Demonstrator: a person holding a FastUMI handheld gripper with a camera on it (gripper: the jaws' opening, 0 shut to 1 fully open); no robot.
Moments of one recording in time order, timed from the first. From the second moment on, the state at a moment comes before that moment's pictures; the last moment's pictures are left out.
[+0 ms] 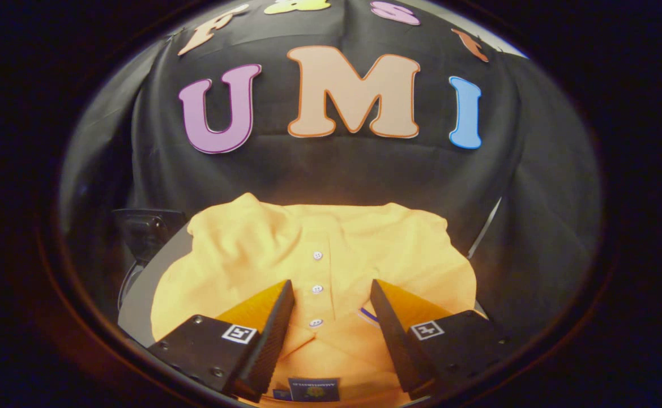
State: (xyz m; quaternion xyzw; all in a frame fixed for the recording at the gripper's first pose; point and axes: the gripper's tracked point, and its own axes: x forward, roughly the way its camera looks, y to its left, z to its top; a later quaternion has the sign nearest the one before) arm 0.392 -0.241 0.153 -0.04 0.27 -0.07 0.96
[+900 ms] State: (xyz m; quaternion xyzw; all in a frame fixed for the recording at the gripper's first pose) arm 0.397 -0.162 0.256 0.00 0.20 -0.07 0.98
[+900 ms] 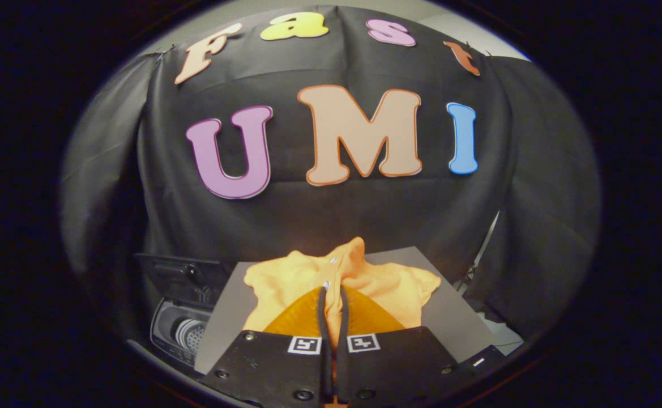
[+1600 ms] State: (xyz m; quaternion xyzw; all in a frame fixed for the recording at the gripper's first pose) arm 0.419 0.006 0.270 0.00 0.20 0.03 0.98
